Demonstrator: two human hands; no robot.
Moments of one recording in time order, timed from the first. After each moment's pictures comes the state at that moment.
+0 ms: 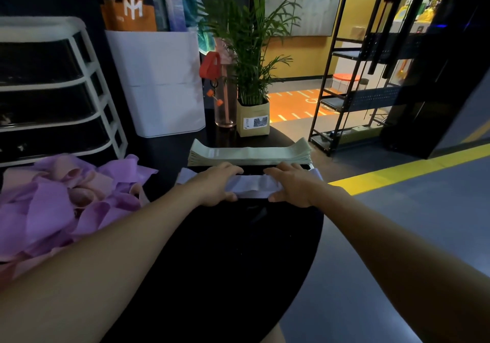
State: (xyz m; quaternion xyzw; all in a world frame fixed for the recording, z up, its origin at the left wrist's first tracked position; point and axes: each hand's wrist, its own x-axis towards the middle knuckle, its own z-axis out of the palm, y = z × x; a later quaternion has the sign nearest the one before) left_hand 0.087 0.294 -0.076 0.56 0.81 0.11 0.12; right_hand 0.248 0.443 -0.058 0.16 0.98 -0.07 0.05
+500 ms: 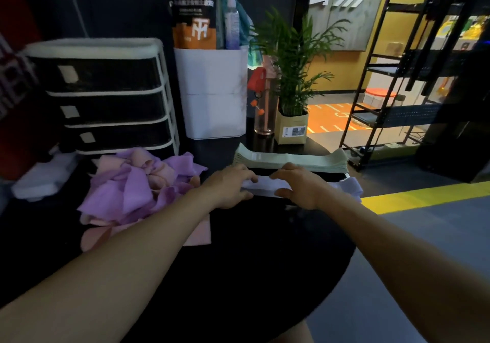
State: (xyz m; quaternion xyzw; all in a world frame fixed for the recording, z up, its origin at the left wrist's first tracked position) left_hand 0.090 0.227 -0.057 0.53 0.83 0.14 0.07; right_hand 0.228 0.375 -0.039 0.11 0.99 -0.10 -0.02
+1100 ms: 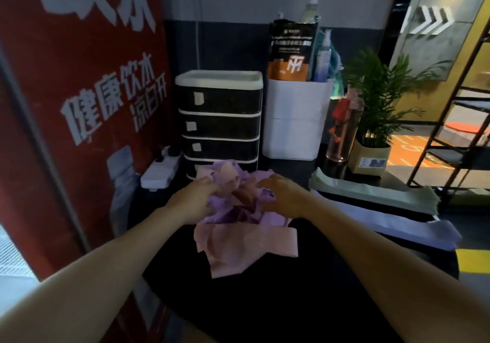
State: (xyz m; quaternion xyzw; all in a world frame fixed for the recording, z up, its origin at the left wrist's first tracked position) left_hand 0.035 -0.003 -0.038 0.36 0.93 0.11 -0.01; right_hand 0.131 0.207 -0.011 -0.02 0.99 -0.14 -0.01
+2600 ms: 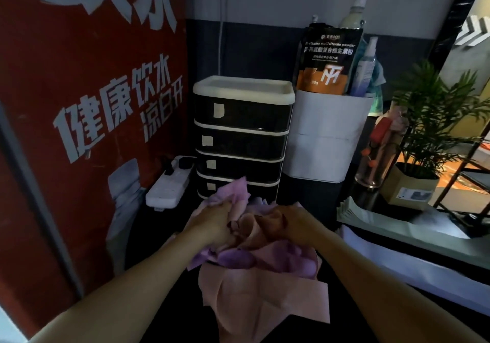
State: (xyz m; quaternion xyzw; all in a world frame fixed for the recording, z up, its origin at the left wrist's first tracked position) left_hand -0.019 0.018 -0.060 0.26 0.95 0.17 0.07; right_hand 0.046 0.214 -0.042 -0.01 0.98 -0.21 0.03
